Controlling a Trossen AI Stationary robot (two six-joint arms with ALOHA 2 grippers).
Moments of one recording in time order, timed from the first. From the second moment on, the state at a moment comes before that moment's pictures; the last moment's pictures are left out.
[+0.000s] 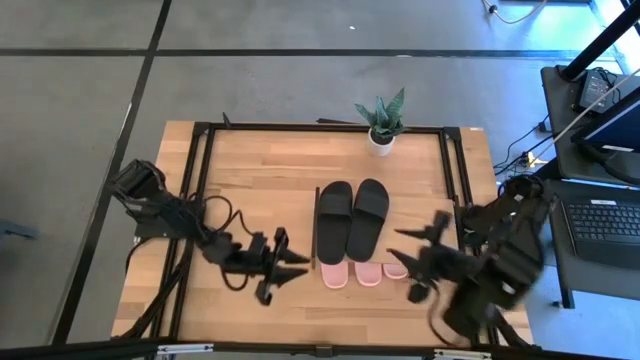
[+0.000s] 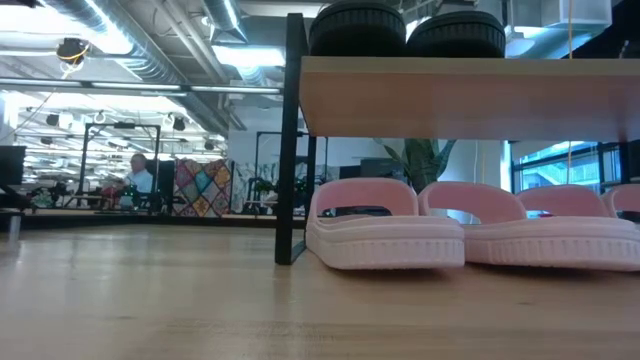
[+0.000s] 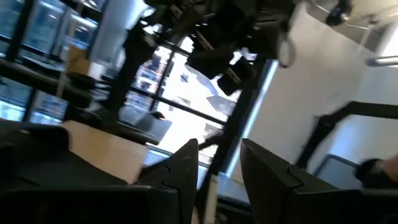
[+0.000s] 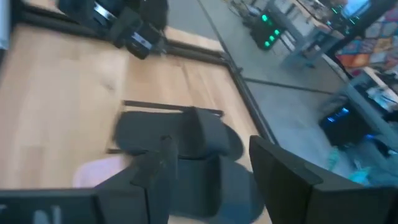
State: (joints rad) left arm -0.61 1.59 0.69 1.25 -0.54 -0.25; right arm 0.89 1.67 1.94 -1.55 1.09 0.77
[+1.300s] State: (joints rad) left arm -0.08 0.89 0.69 0.24 0.09 -0.04; right arm 0.06 1.12 1.19 -0.29 0.29 -0.03
